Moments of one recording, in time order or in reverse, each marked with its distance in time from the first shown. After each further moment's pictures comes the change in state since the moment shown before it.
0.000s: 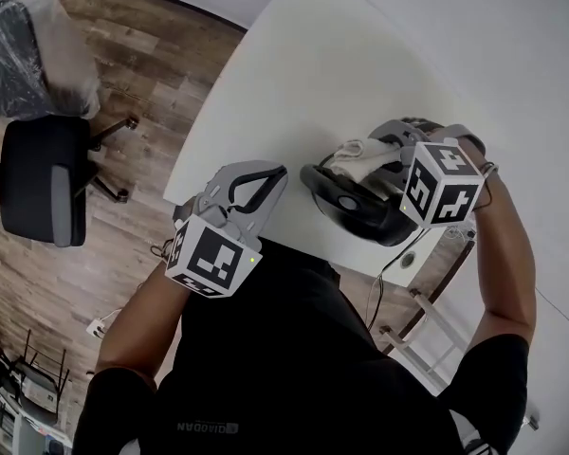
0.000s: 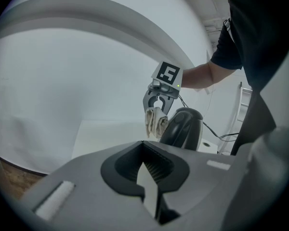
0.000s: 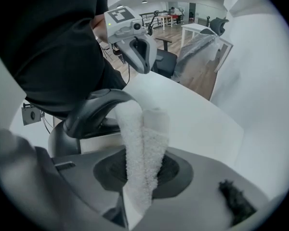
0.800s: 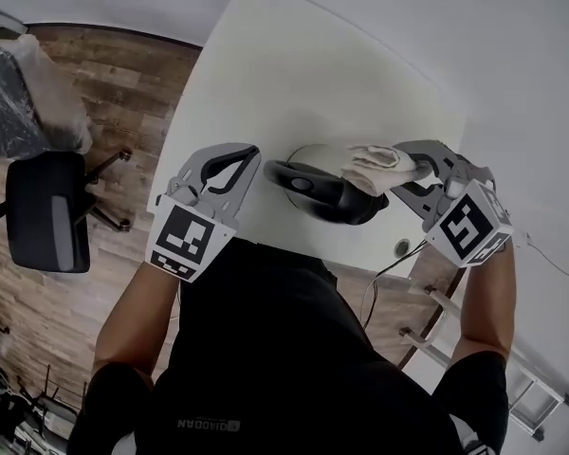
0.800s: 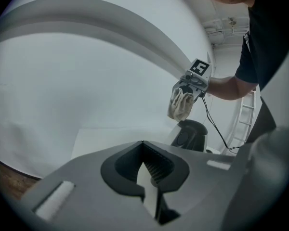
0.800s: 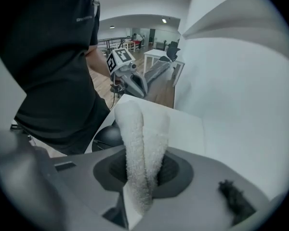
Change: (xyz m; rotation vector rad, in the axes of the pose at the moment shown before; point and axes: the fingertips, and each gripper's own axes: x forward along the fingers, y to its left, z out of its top) left arm 0.018 0.002 0.044 0.024 -0.037 0.012; right arm -0.094 0.056 -0.030 0.291 -0.257 -0.375
